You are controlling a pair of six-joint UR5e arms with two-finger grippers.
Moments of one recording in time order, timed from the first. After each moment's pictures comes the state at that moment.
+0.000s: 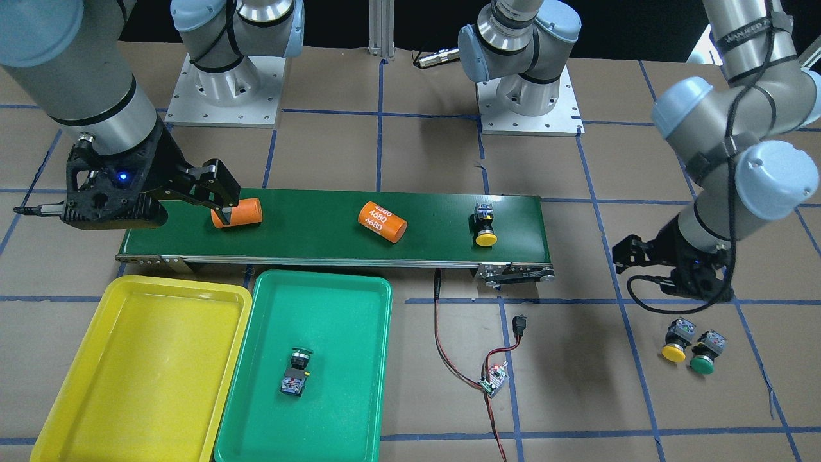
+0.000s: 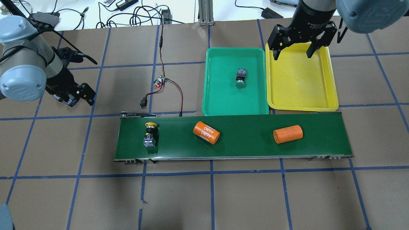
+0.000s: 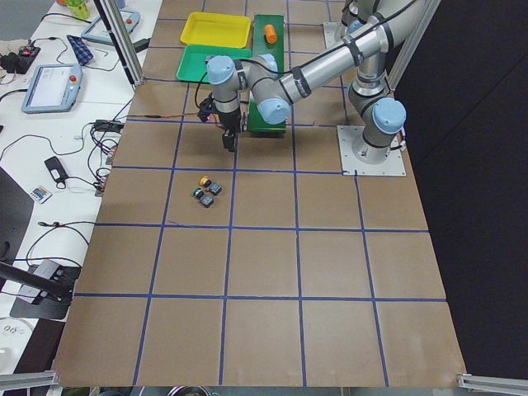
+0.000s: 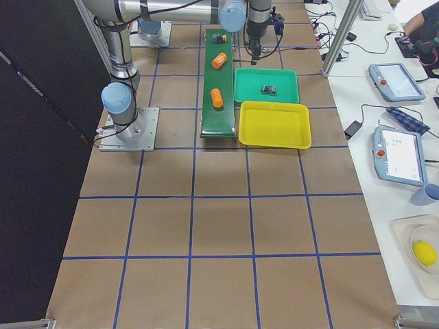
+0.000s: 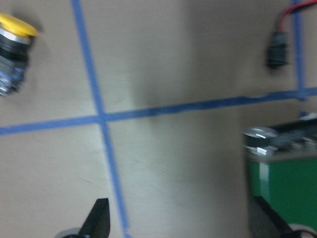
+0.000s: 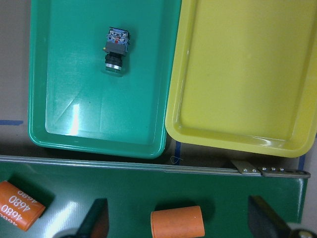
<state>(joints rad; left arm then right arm) -1.20 -1.88 -1.73 -1.15 1.66 0.59 1.57 -1.40 1.45 -1.62 -1.53 -0.05</state>
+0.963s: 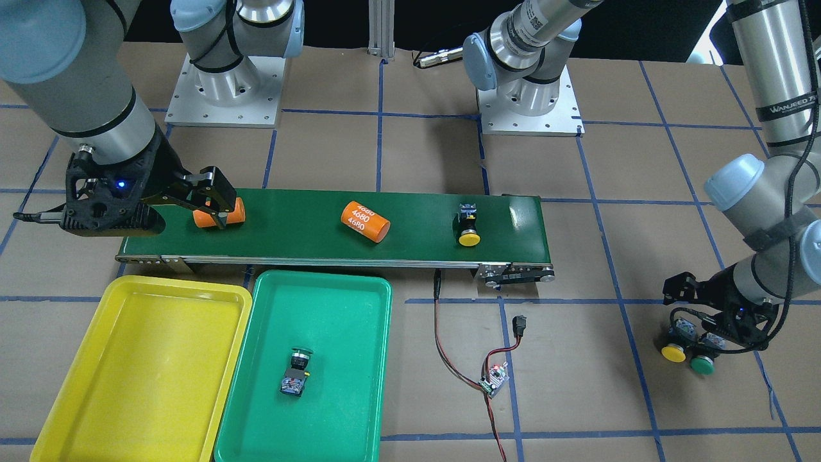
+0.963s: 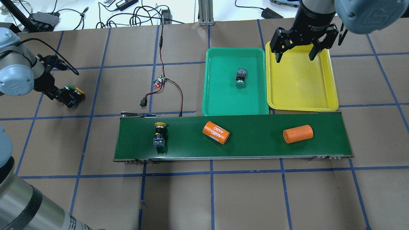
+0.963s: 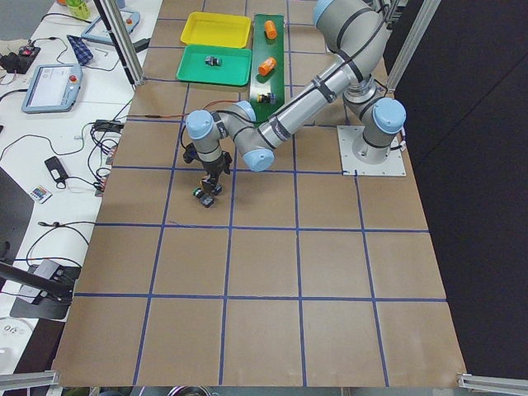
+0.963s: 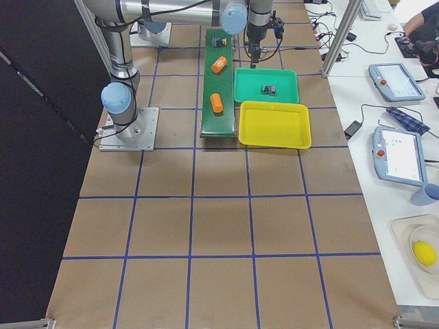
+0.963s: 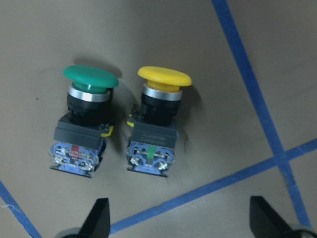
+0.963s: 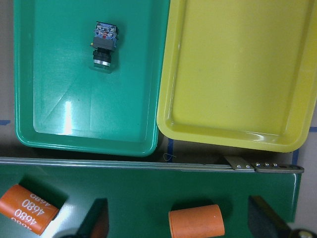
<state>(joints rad) -1.07 -2.09 -1.64 -1.05 1.66 0.94 1.57 -1.39 1.45 -1.61 -1.55 -0.04</state>
